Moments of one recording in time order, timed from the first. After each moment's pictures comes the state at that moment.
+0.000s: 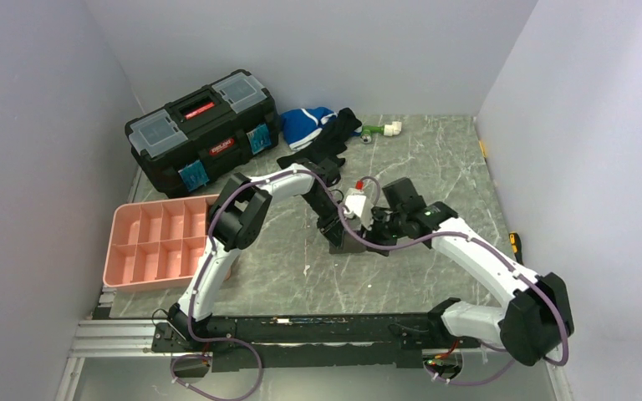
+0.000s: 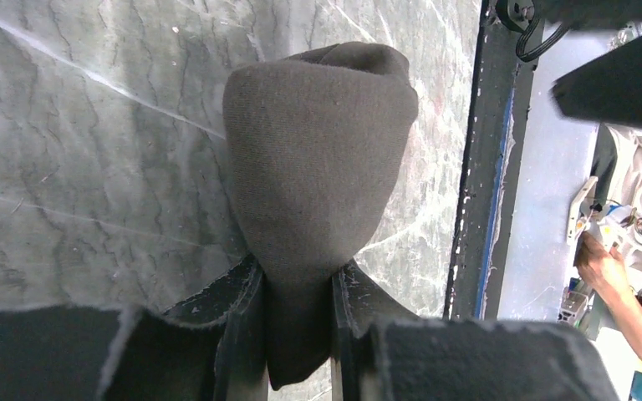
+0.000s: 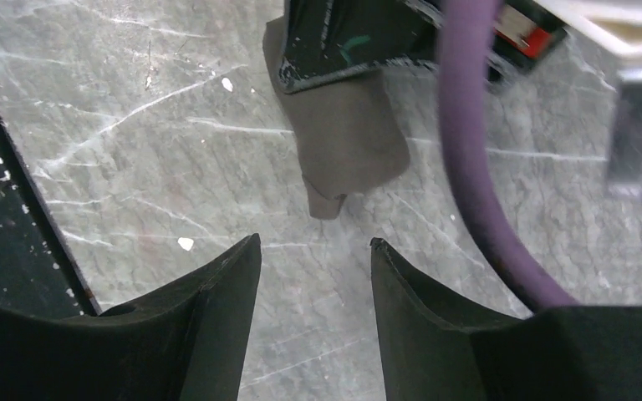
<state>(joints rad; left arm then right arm) -0.70 2.37 1.81 -0.97 0.96 0.52 0.51 1.17 0.84 -0.67 -0.39 -0.66</state>
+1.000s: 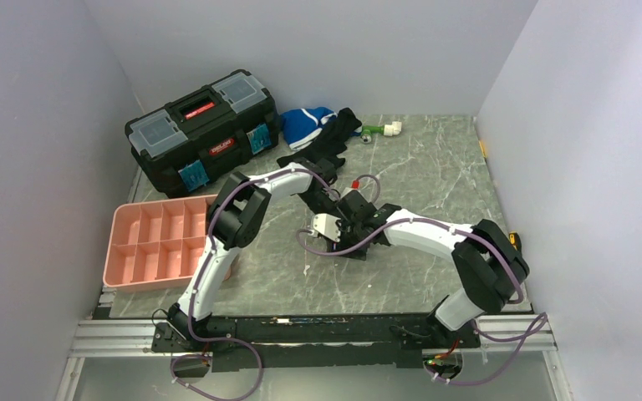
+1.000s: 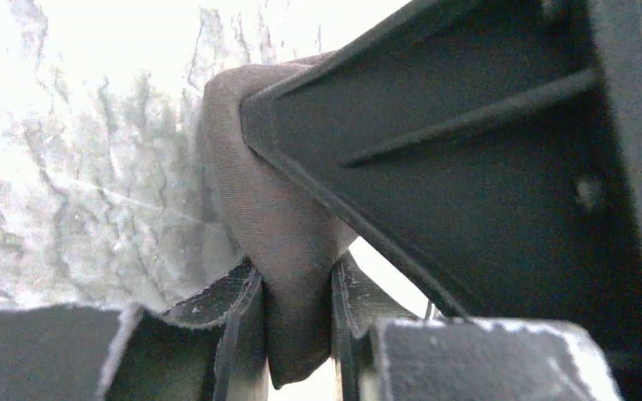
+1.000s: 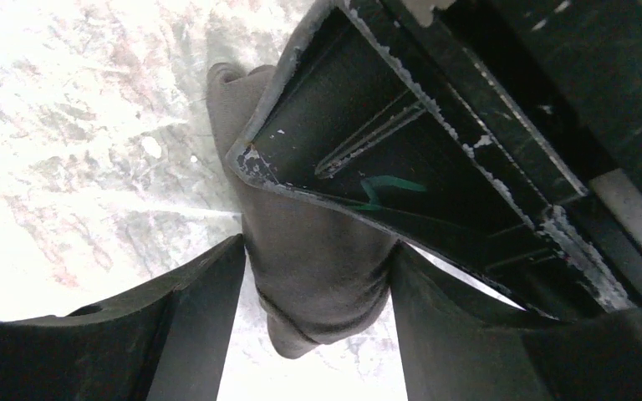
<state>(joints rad) -0.69 2.37 1.81 -0.99 0.97 0.49 0.75 1.54 0.87 -0.46 -0.08 -0.71</state>
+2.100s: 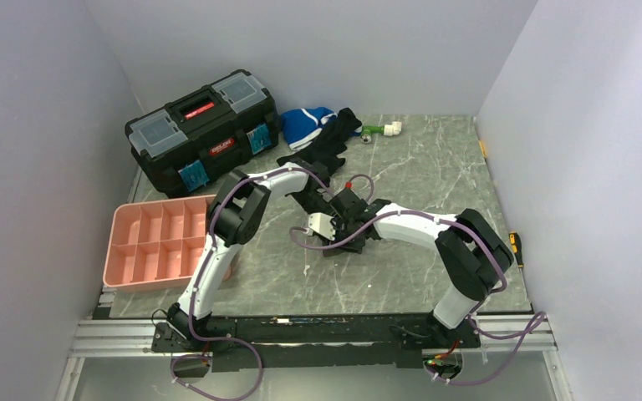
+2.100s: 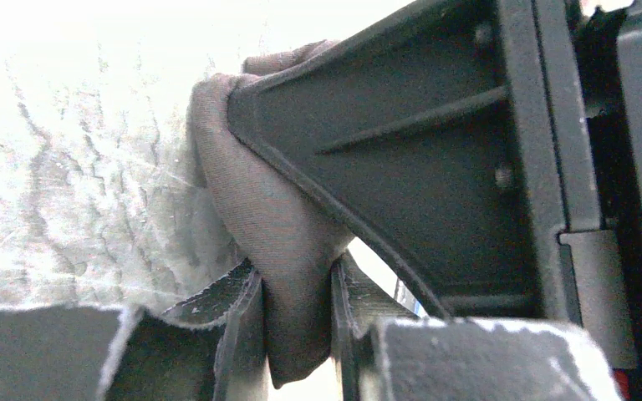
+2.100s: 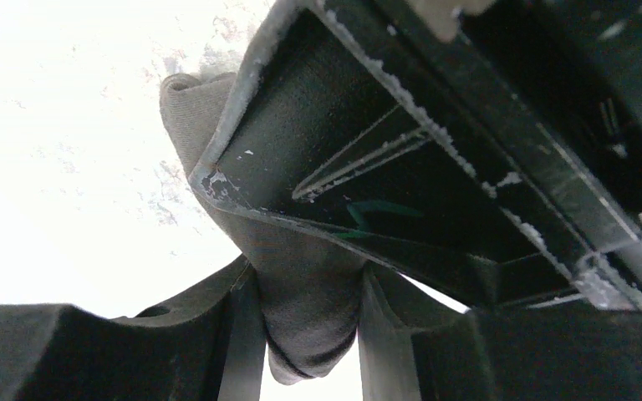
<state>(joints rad) -0.64 2.41 1.81 -1.07 1.04 0.47 0.75 1.66 0.94 -0.47 -0.11 -0.72</state>
